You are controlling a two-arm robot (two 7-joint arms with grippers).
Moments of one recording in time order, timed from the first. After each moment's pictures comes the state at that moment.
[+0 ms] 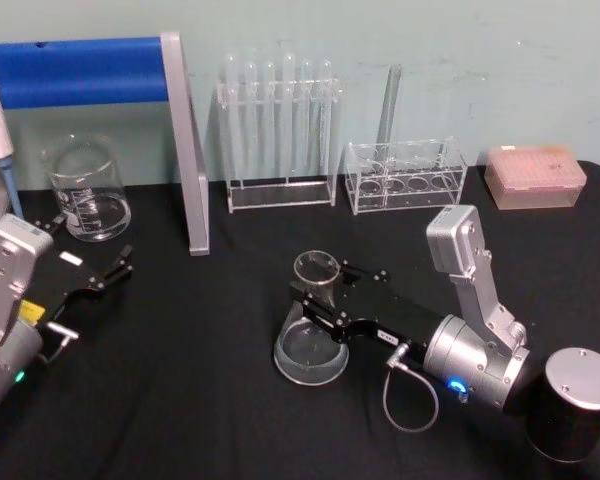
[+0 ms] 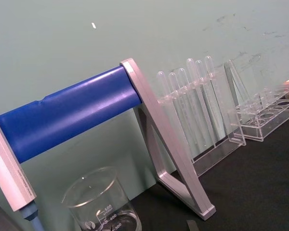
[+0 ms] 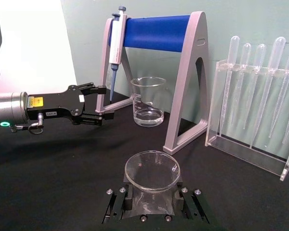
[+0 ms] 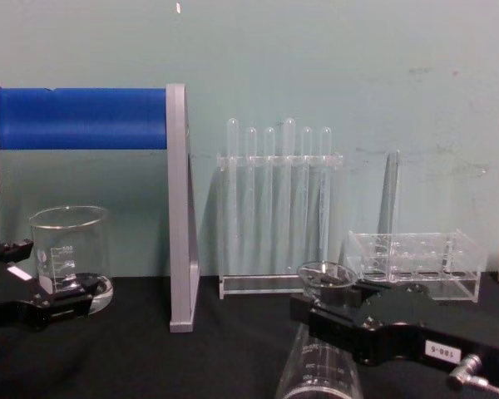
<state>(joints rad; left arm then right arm) -0.20 0.60 0.45 -1.41 -0.25 -0.12 0.03 0.19 0.39 -0.46 -1.49 0.40 -0.01 0.48</state>
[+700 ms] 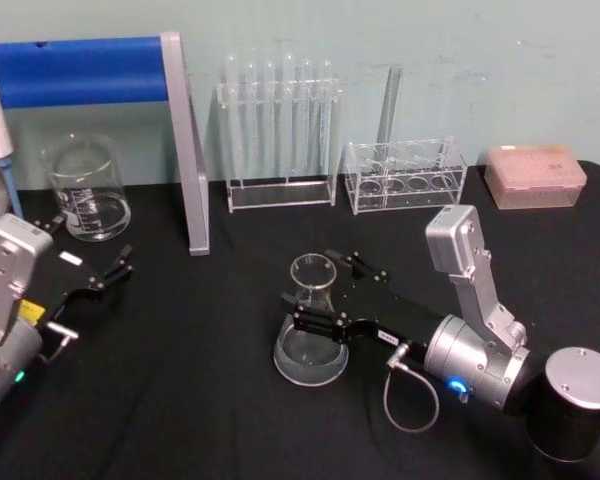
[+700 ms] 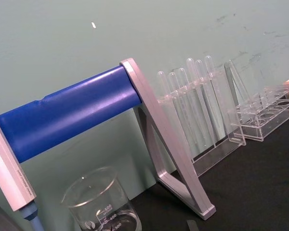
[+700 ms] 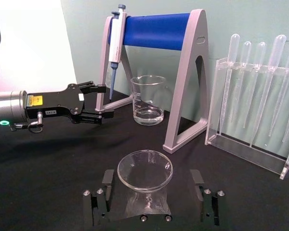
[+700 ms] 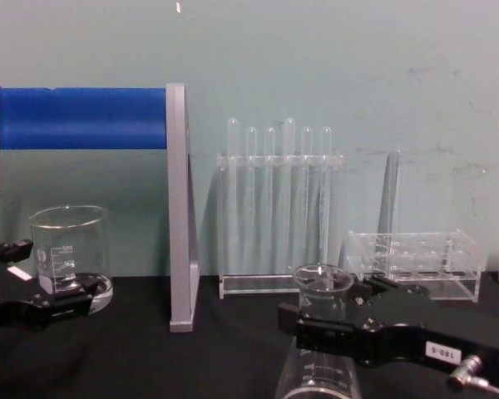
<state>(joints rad) -0.20 0.60 0.45 -1.41 -0.25 -0.12 0.03 0.19 0.39 -0.46 -1.48 0.39 0.00 0.48</state>
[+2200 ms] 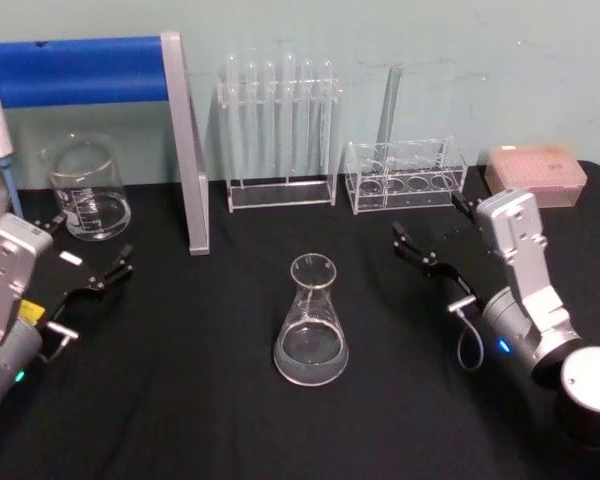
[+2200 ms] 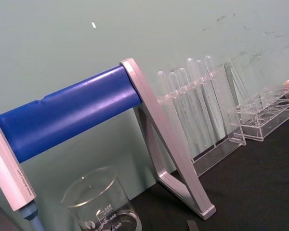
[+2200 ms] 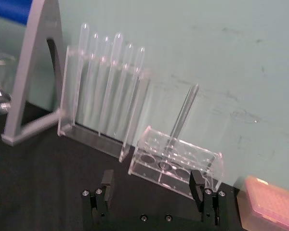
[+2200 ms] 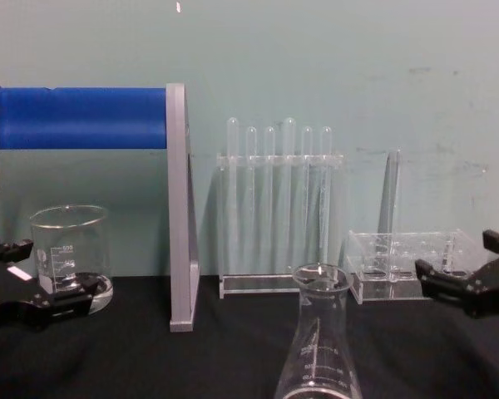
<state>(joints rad) -0.20 0.60 0.45 -1.41 -0.25 -0.12 0.03 0.20 0.35 -0.34 -1.37 0.10 -0.13 0.05</state>
